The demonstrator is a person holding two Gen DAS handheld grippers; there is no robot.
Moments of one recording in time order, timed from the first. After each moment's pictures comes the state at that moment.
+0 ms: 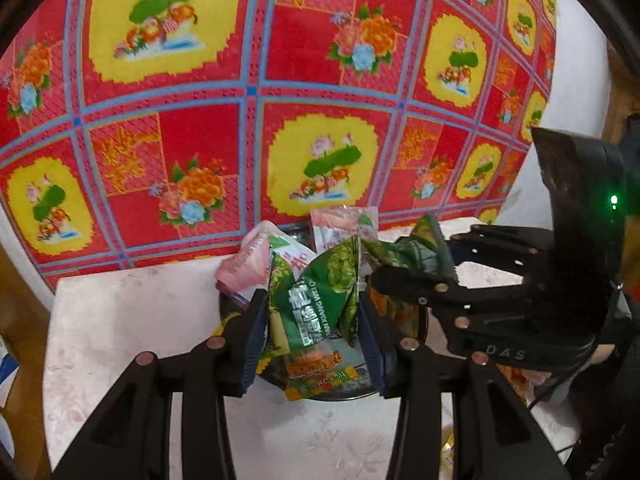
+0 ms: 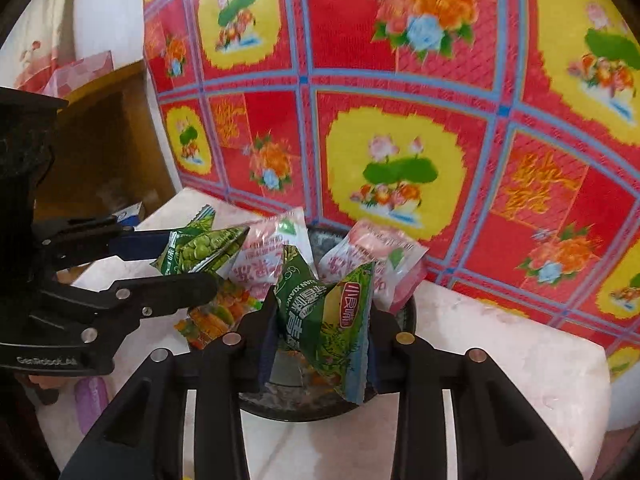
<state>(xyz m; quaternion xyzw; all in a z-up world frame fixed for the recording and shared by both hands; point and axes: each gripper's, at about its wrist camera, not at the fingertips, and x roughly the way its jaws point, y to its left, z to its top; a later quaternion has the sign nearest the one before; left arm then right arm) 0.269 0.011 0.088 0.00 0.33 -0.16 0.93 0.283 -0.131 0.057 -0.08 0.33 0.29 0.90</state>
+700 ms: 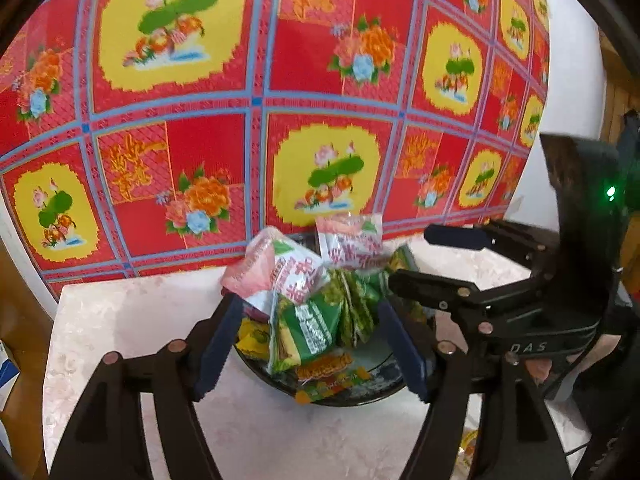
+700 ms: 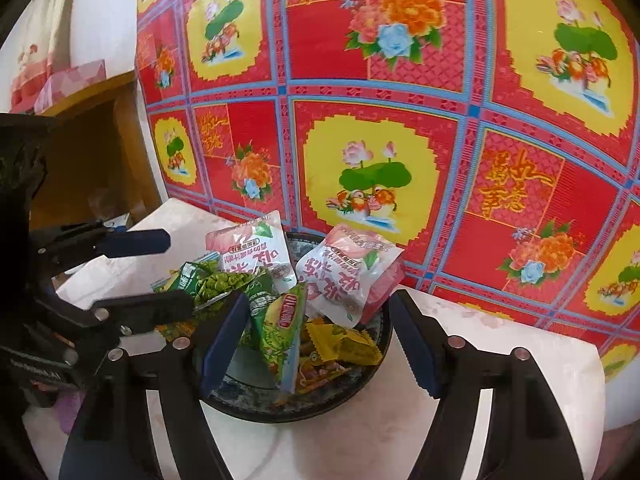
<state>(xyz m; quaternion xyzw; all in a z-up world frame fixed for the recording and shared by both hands) 0.259 0.014 0.086 -0.01 0.29 -0.16 0.94 0.280 -0.148 0.056 -0.07 0.30 0.26 0.91</state>
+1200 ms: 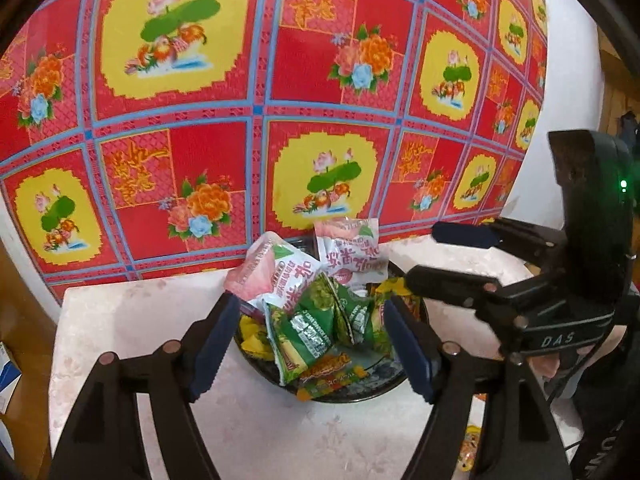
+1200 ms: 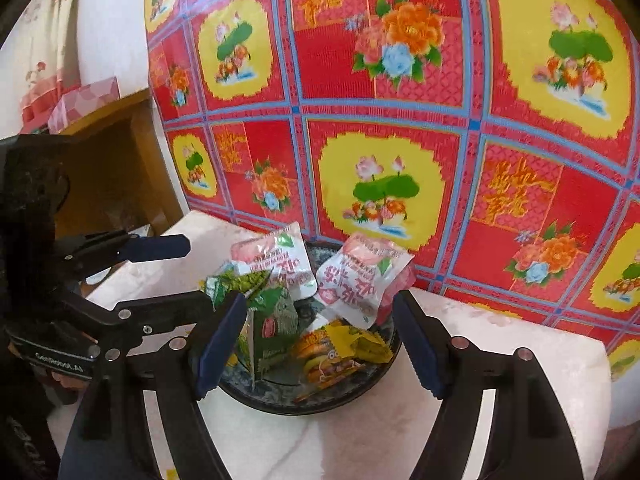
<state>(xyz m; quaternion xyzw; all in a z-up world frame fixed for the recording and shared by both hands) 0.258 0.018 0.096 -0.01 0.30 -0.16 0.94 0.267 -0.151 0.071 -0.05 0.30 0.29 0.91</state>
